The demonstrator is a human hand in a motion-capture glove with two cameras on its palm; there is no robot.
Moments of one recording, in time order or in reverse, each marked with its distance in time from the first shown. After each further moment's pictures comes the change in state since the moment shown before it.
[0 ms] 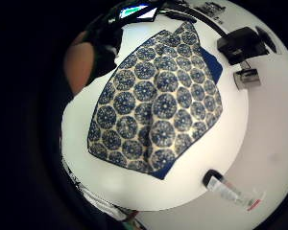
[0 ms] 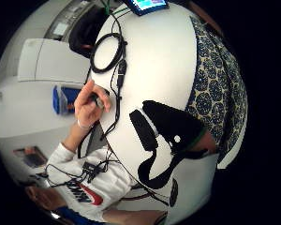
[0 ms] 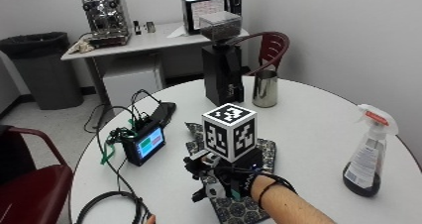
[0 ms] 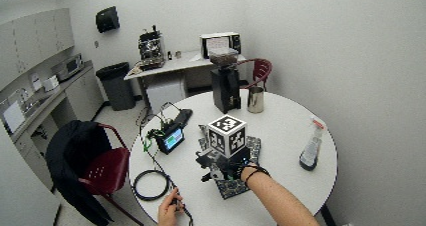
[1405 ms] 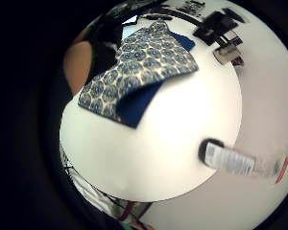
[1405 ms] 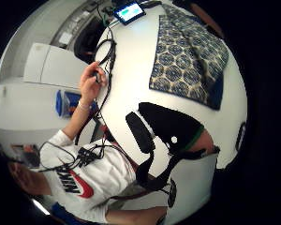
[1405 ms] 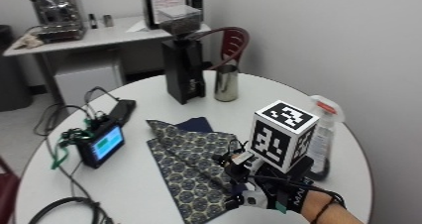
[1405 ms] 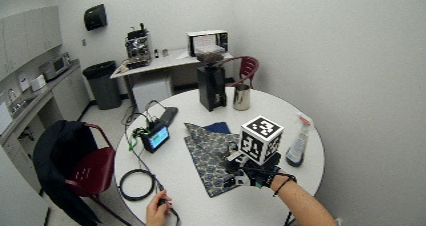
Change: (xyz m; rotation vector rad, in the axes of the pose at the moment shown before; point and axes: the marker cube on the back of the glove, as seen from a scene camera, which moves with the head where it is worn) arm 0.014 0.093 -0.027 0.185 -0.050 -0.031
